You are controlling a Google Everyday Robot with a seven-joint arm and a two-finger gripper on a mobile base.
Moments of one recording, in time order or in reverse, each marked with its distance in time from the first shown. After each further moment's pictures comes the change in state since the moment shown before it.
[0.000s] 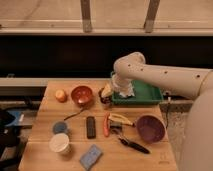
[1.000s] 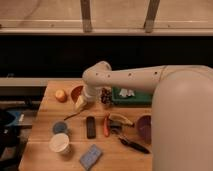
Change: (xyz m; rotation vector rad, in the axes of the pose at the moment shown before) arm 0.021 0.152 0.059 -0.096 0.057 -0.186
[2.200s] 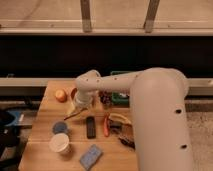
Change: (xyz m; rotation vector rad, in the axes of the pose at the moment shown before) arm -0.001 0.023 0.079 -0.098 0.133 0.001
